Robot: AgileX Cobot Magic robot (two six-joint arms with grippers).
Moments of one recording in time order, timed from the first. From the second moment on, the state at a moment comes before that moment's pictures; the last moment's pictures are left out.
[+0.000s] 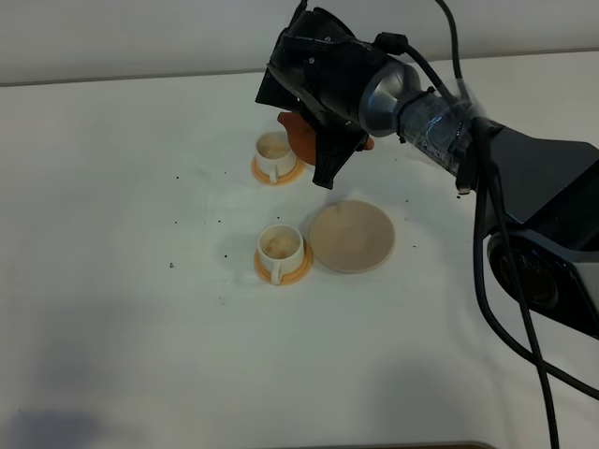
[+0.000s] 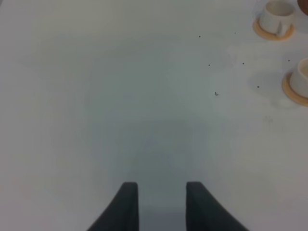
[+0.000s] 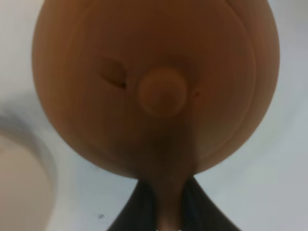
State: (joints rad) left arm 0.06 -0.01 -0.51 -0.02 1.08 0.12; right arm 0.83 2.46 -2.26 -0.48 1.21 -0.43
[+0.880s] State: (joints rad) left arm 0.06 -0.01 -0.51 -0.02 1.08 0.12; right arm 0.87 2.50 -2.27 -0.68 1.18 -0.55
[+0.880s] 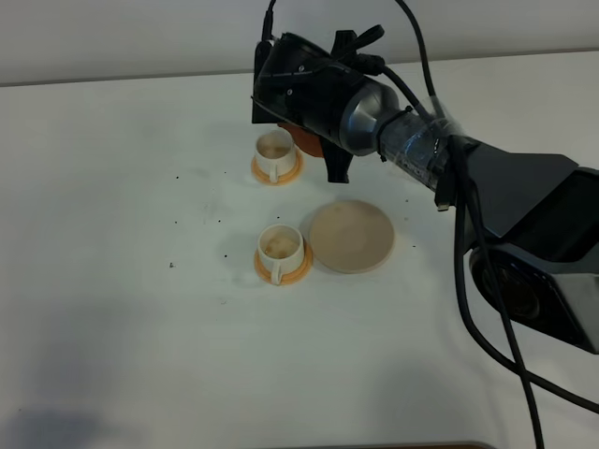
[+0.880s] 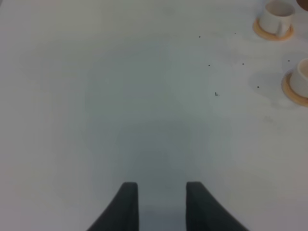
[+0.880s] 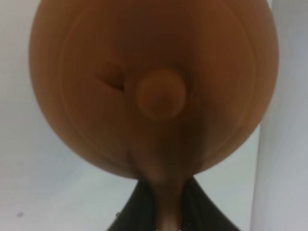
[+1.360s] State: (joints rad) left arm 0.06 -0.01 -0.51 -0.02 1.08 0.12; right arm 0.90 2.52 -2.27 -0.78 1.18 -0.59
